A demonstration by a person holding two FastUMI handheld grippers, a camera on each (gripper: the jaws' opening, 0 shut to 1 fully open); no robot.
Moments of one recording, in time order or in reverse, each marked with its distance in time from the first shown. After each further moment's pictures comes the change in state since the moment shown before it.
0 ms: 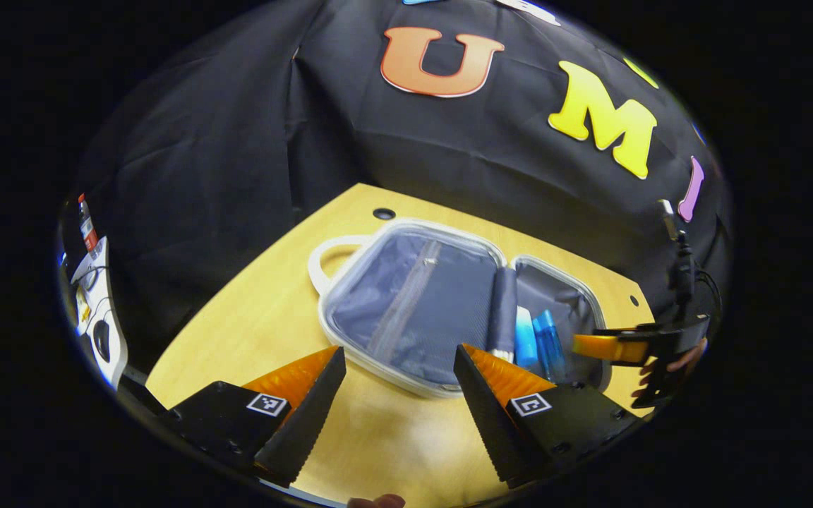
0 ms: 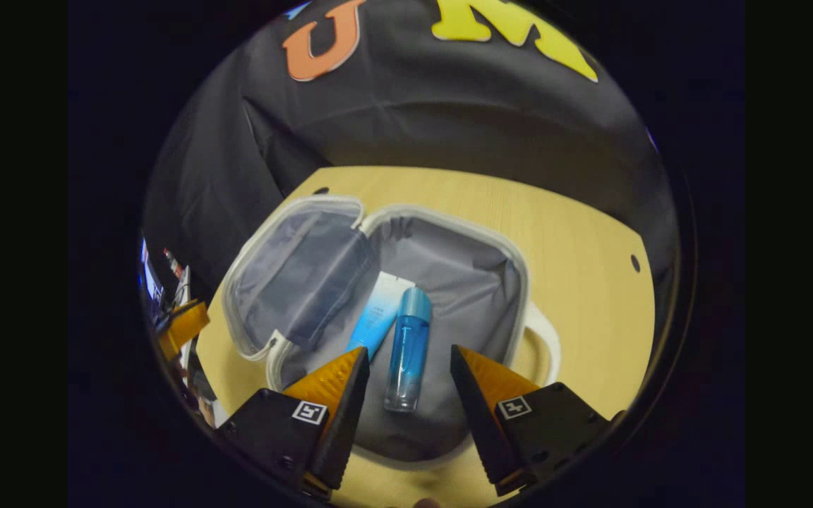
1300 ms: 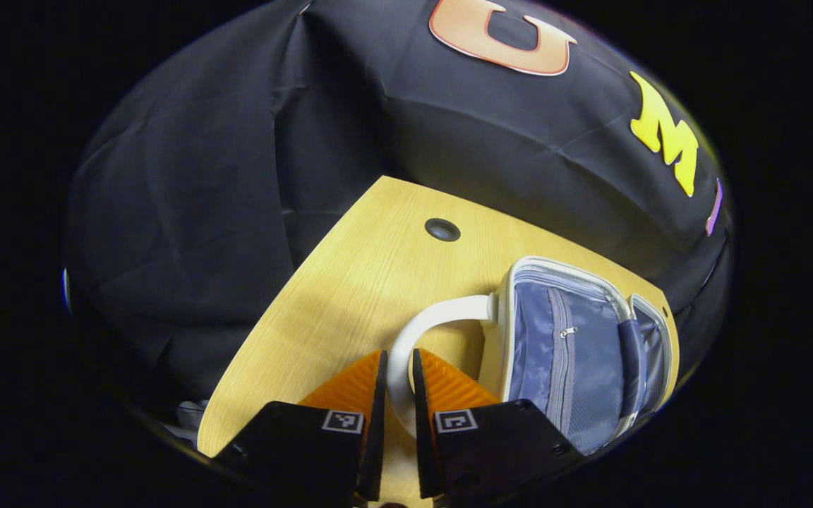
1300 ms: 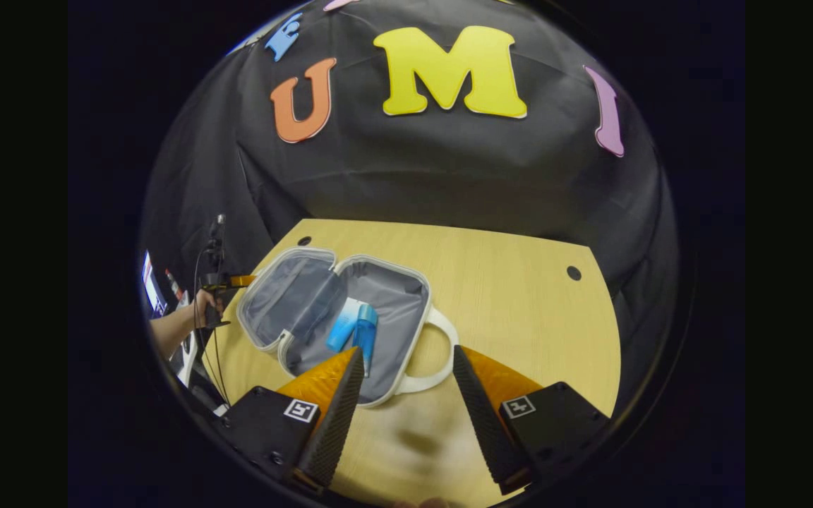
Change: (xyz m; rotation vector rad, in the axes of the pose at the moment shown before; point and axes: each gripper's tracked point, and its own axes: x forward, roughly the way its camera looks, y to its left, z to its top) left arm 0.192 0.109 0.042 0.028 0.105 -0.067; right arm -0.136 -0.062 -0.006 0.091 -0.143 -0.111
